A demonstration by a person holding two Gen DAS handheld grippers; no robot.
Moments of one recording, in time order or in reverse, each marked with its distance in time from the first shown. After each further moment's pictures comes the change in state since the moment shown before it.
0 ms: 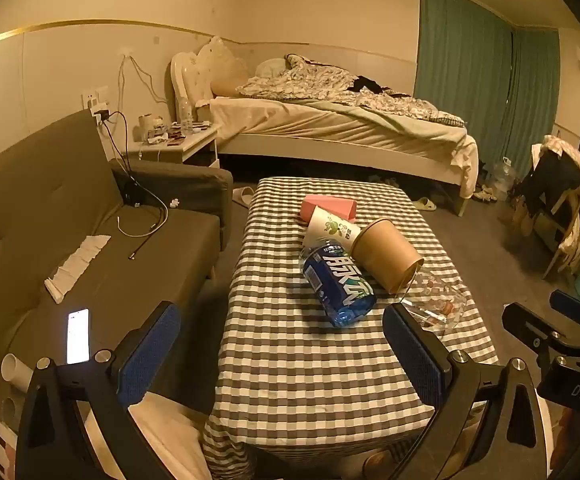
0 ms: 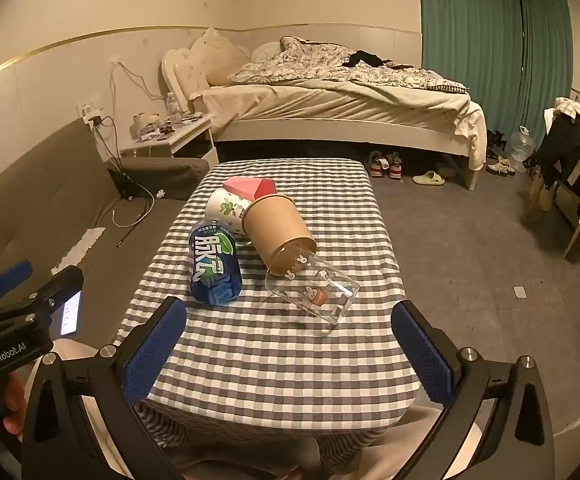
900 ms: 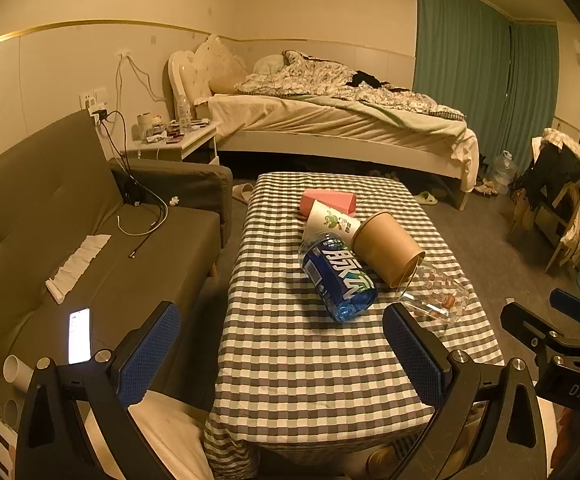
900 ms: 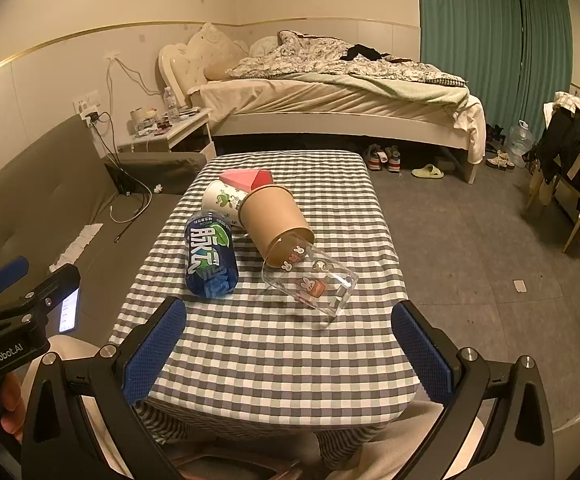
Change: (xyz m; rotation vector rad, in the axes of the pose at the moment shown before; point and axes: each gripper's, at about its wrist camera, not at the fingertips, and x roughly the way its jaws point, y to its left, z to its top) left arm 0.004 -0.002 -0.002 0.017 0.020 0.024; right arm 0.007 -0.004 -0.005 0.011 0.023 0.000
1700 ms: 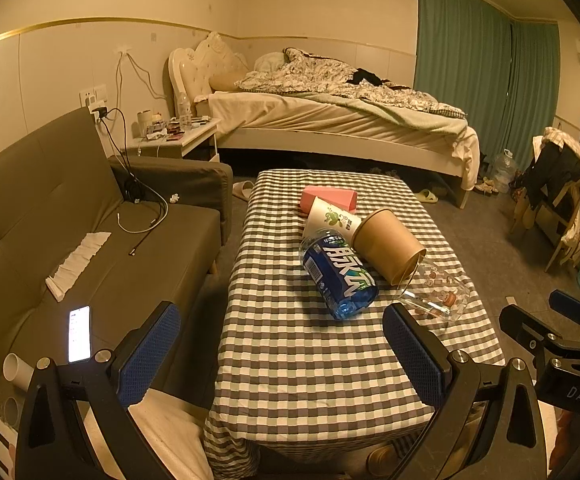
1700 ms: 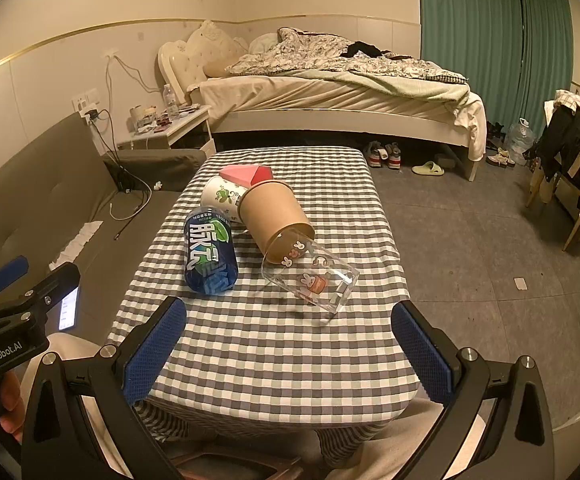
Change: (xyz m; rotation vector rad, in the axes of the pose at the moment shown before) left arm 0.001 -0.002 -0.001 0.004 0.000 0.003; right arm 0.004 0.001 -0.003 -0.001 0.008 -0.002
